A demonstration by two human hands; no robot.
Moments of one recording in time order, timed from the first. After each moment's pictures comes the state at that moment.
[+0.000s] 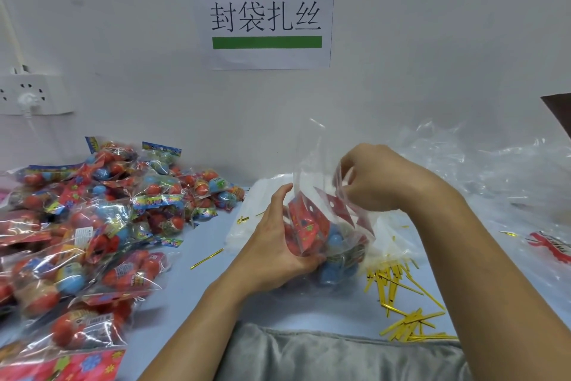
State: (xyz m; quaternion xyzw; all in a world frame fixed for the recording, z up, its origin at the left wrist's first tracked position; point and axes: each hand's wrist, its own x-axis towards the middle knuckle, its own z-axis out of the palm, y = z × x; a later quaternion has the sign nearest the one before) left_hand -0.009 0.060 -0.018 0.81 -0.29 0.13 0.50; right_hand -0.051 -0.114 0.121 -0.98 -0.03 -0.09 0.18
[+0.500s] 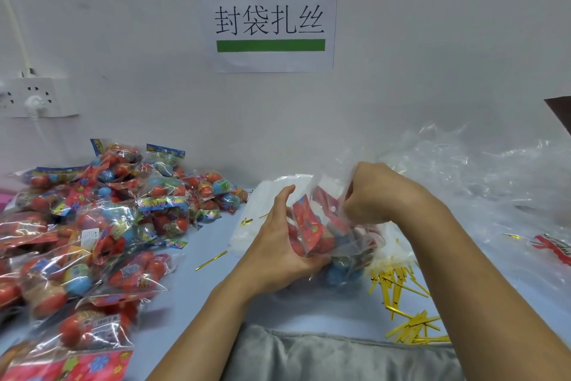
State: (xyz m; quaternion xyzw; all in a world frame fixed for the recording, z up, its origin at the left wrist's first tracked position) left_hand -0.005 0.061 -0.022 0.80 -0.29 0.12 0.51; right_hand -0.044 -0.108 0.104 -0.98 0.02 -0.05 0.17
